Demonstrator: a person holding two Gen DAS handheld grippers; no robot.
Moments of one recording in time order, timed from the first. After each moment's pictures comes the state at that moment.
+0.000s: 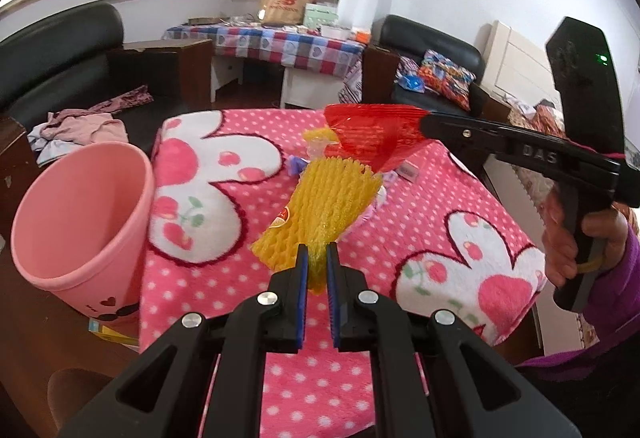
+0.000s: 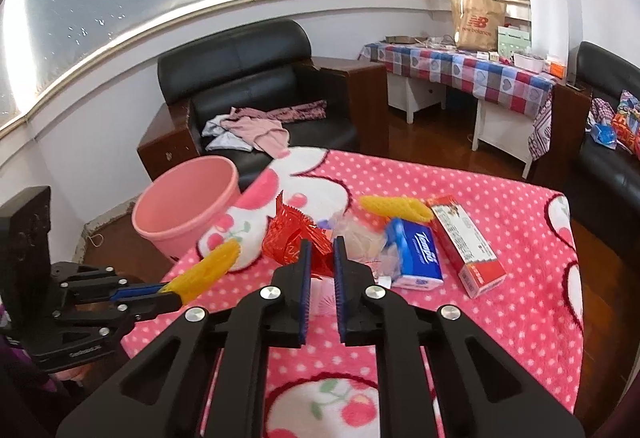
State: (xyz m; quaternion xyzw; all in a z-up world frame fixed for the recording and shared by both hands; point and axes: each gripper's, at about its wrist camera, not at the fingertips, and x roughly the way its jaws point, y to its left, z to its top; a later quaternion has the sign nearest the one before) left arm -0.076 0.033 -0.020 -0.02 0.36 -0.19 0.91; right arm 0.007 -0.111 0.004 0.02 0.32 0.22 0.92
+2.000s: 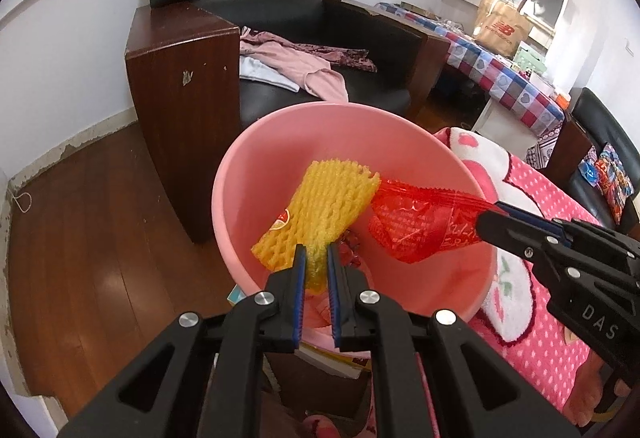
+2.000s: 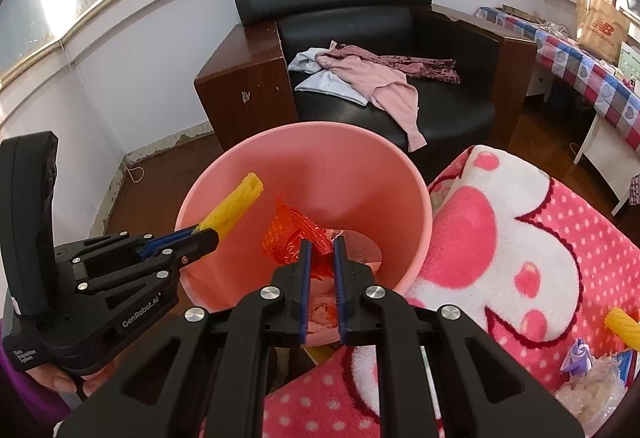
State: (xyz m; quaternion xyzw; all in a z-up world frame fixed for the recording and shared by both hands) left arm 0.002 0.250 -0.066 -0.15 0.41 0.12 0.89; right arm 0.114 0.155 -0.054 -0.07 0.41 0.34 0.84
